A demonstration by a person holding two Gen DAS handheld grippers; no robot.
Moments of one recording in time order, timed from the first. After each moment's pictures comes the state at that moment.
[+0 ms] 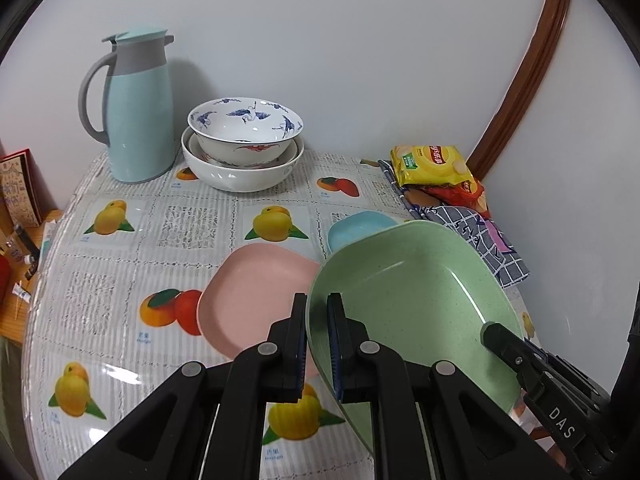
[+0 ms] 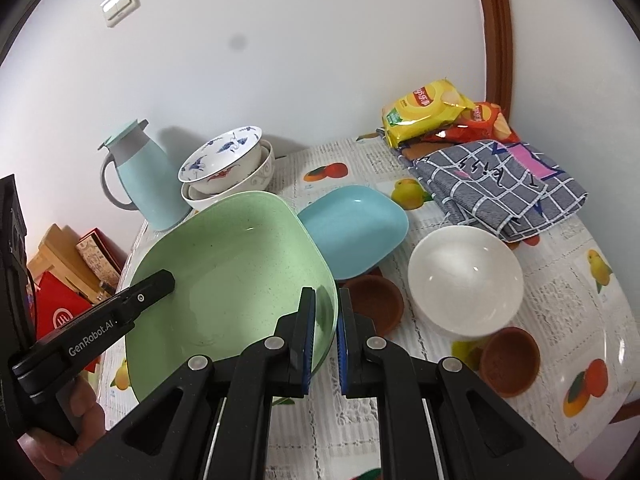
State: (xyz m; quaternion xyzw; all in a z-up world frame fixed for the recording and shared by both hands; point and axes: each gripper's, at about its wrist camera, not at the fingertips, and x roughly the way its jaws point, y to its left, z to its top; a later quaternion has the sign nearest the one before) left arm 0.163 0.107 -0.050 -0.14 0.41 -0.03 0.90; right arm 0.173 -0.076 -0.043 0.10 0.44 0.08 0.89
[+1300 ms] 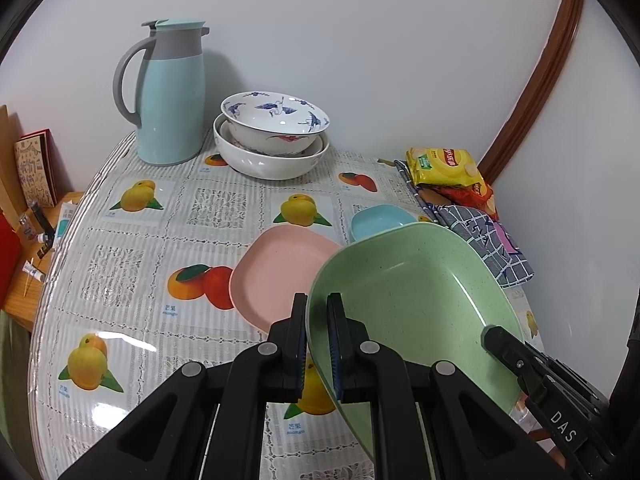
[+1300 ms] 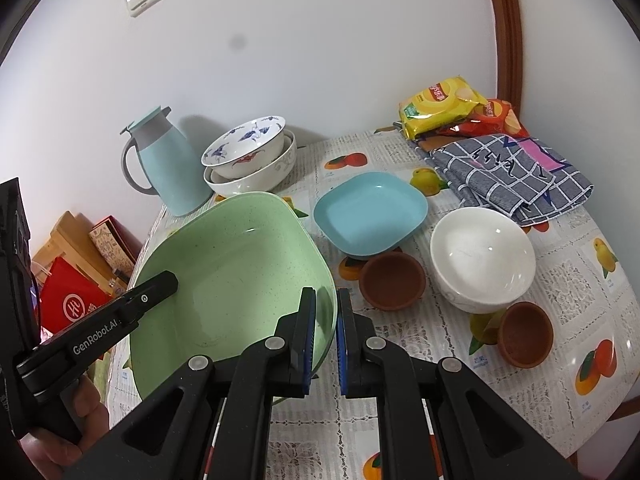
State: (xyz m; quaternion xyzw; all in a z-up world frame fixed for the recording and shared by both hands) left arm 0.134 0.129 -0.058 -0.15 0.41 0.00 0.90; right arm 0.149 -0.056 -0.044 0.09 0.44 0.10 0.89
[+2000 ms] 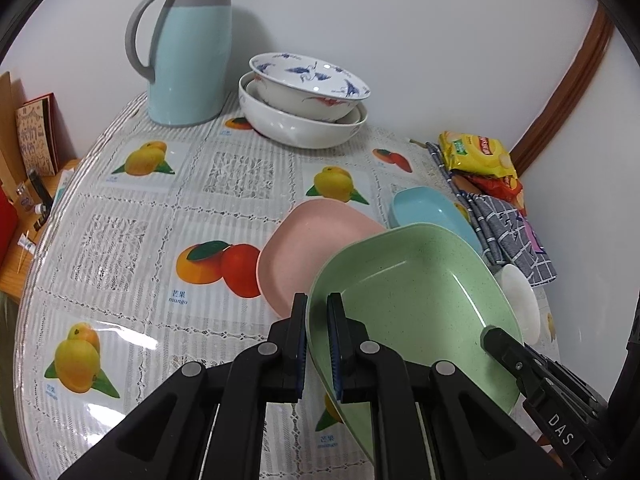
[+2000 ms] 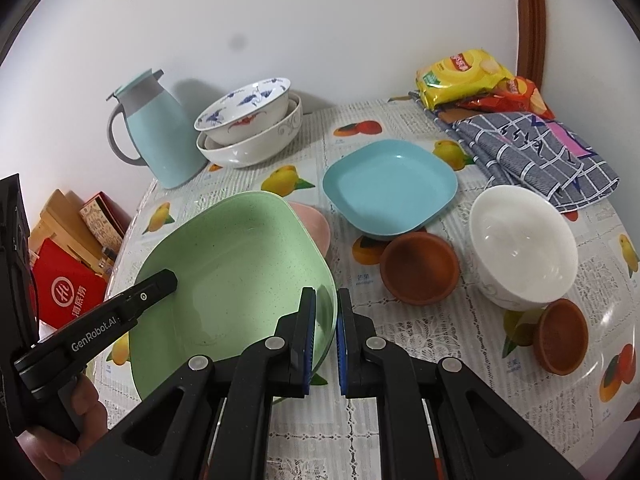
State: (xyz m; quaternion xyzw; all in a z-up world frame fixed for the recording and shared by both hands) left arm 0.160 0.157 -0.107 -0.18 0.44 0.01 0.88; right arm 0.177 -0.030 -0.087 0.07 0.48 0.11 0.87
